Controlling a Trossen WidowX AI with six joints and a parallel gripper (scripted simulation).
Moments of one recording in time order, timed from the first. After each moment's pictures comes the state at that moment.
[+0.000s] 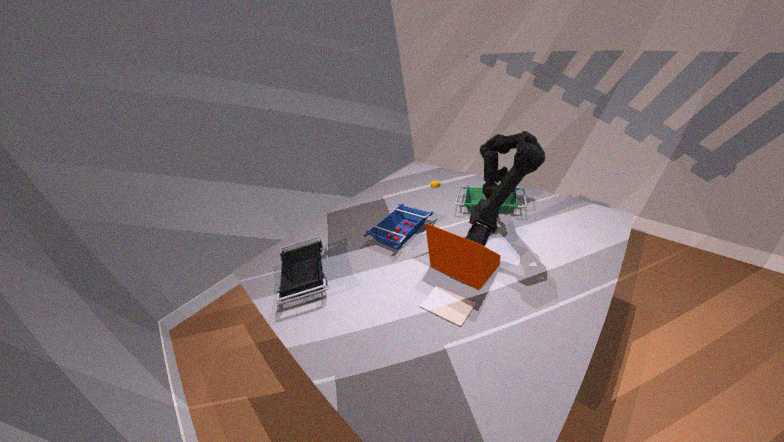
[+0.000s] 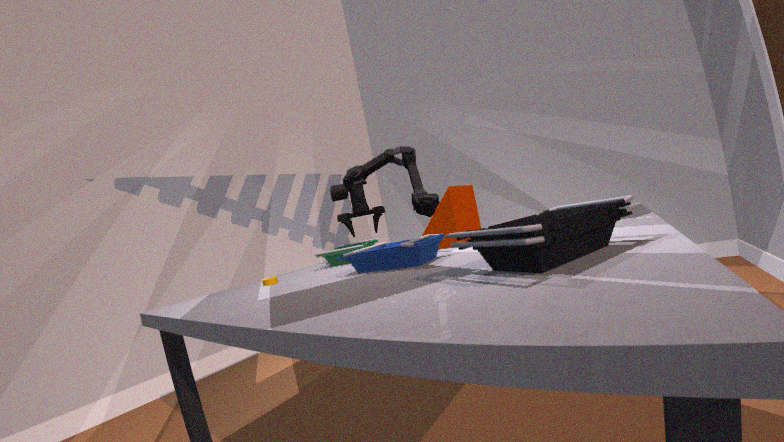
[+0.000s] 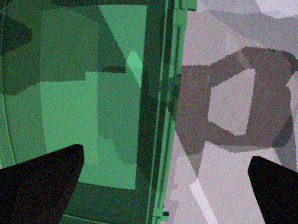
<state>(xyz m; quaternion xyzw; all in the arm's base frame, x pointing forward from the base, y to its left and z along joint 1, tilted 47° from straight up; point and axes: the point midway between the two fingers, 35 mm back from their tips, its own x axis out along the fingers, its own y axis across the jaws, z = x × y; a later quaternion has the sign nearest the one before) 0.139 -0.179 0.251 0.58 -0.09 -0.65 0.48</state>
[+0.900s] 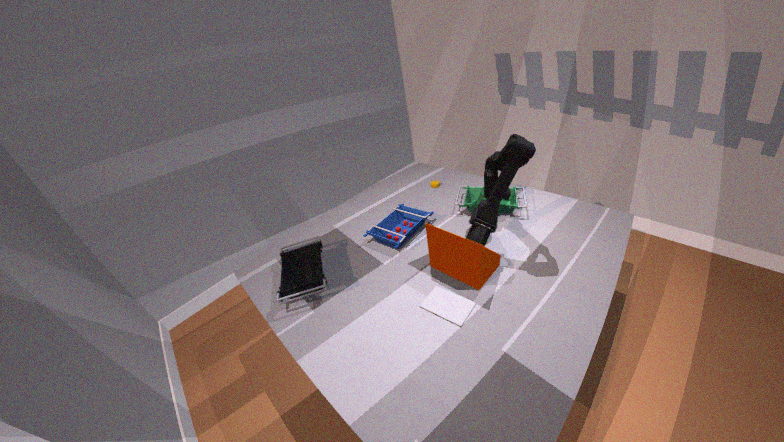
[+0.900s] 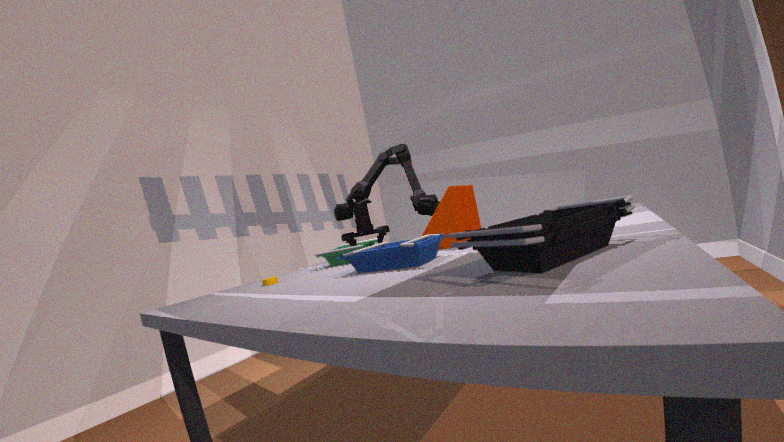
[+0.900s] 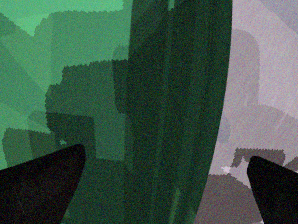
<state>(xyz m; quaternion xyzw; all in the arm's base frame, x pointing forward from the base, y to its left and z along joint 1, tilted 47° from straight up) 0.148 -0.235 0.198 0.58 -0.09 -0.65 0.48</state>
